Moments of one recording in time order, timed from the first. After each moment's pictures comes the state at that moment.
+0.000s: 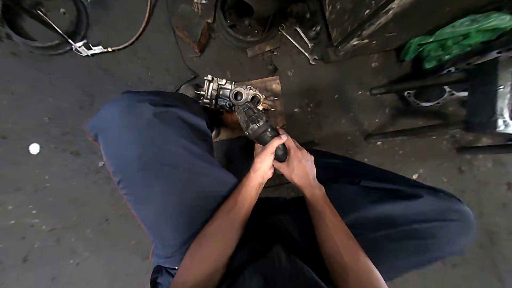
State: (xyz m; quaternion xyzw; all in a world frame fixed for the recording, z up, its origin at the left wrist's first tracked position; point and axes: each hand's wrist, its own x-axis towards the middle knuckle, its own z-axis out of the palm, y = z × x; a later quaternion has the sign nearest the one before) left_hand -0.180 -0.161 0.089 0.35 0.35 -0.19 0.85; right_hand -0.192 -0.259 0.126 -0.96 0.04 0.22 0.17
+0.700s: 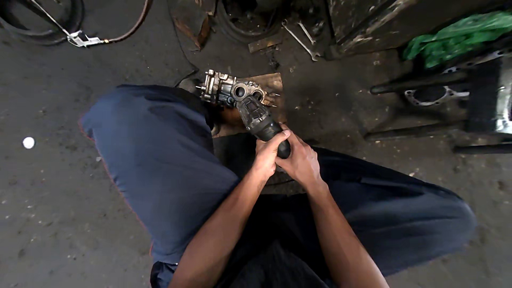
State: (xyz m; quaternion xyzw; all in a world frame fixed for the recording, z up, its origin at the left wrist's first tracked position) left_hand -0.180 -0.159 0.093 0.35 0.34 -0.19 0.85; right_hand -0.191 -0.259 0.131 -0.97 0.02 0.19 0.17
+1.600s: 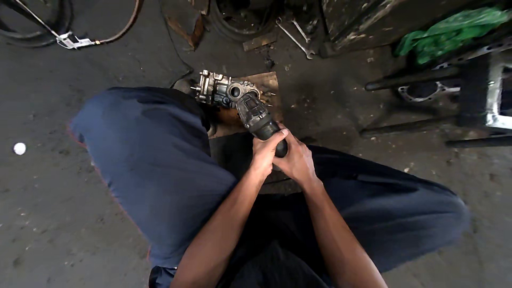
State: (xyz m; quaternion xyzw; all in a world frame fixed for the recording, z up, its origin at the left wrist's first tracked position) left_hand -0.177 -0.162 0.087 0.40 0.33 -0.18 0.83; right_hand -0.191 -0.261 0.123 -0.96 0.05 0.19 0.20
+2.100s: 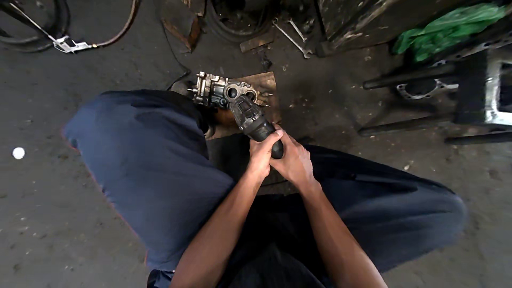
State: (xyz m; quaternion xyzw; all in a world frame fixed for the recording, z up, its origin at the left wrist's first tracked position) left_hand -0.180 -0.160 0.089 0.38 0.32 -0.17 0.85; right_hand -0.191 -0.254 0.131 -0.96 0.05 0.20 0.18
